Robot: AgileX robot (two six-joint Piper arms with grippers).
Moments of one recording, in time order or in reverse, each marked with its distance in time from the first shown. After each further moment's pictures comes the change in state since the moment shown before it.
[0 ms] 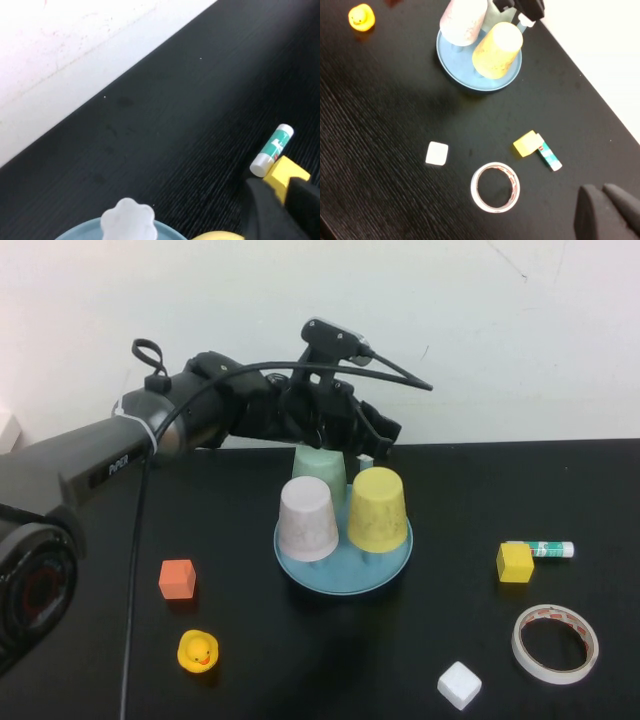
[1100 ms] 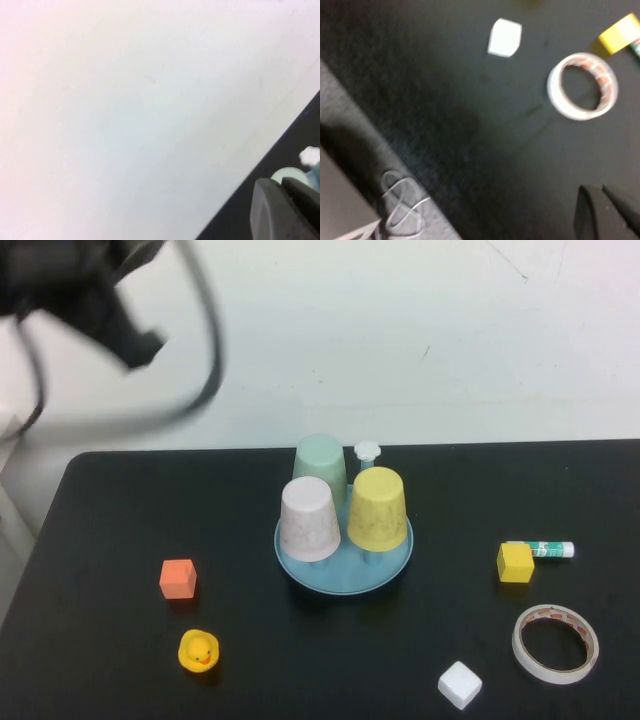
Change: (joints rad) right arm 0.000 -0.517 0.897 0.004 -0.265 0.000; left arm -0.001 -0.985 0.401 1.077 -0.092 -0.561
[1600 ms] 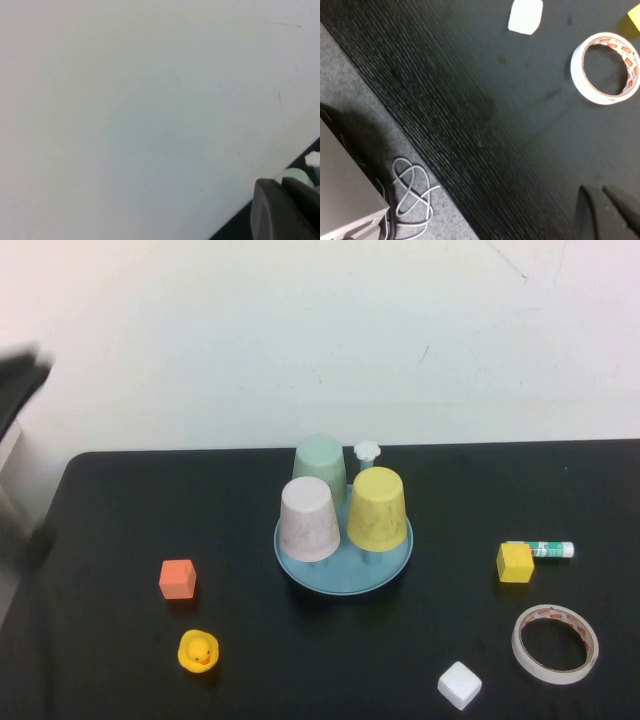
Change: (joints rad) right arm 0.000 -0.002 0.062 0.017 -0.008 -0.012; left arm 0.000 -0.477 0.553 0.078 -0.294 -0.126
